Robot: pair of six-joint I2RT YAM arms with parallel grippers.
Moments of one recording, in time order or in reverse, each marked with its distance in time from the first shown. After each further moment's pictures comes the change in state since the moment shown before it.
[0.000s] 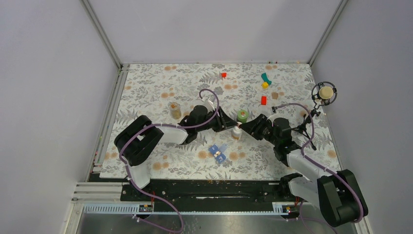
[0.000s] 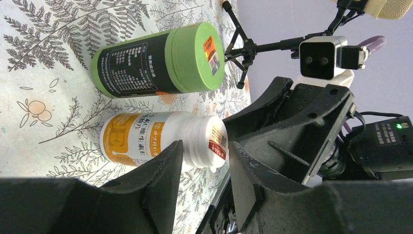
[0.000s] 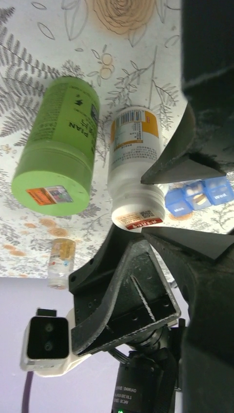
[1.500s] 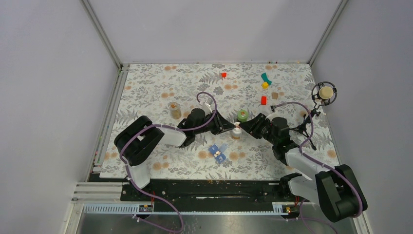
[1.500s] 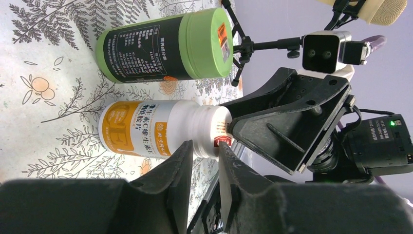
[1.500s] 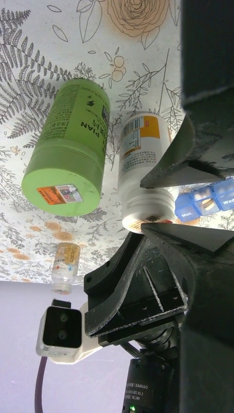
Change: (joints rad) left arm 0.003 0.000 -0.058 0.068 0.009 -0.071; right arm 0.027 0.023 0.035 -0.033 0.035 -0.035
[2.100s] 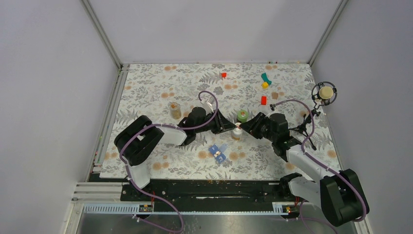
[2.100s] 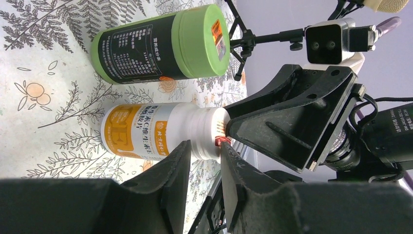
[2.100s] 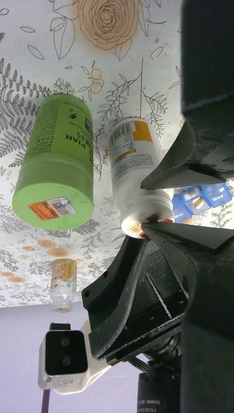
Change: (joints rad) left arm 0.005 0.000 0.026 -0.037 0.029 0.042; right arm 0.016 -0.034 0.101 -0.262 0.052 0.016
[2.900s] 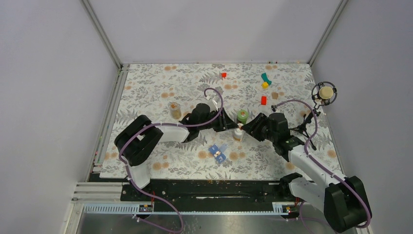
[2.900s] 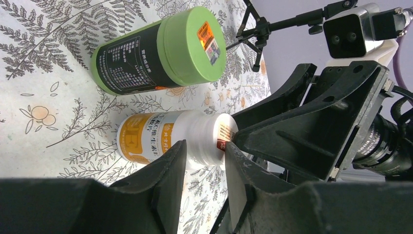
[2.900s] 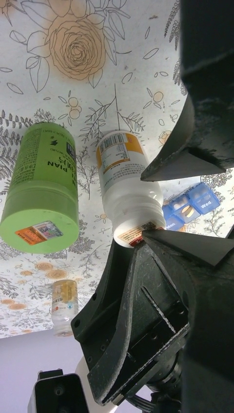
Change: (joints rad) left arm -0.011 -0.002 0.090 -0.148 0.006 0.180; right arm 0.018 -0.072 0.047 -0.210 0.087 0.000
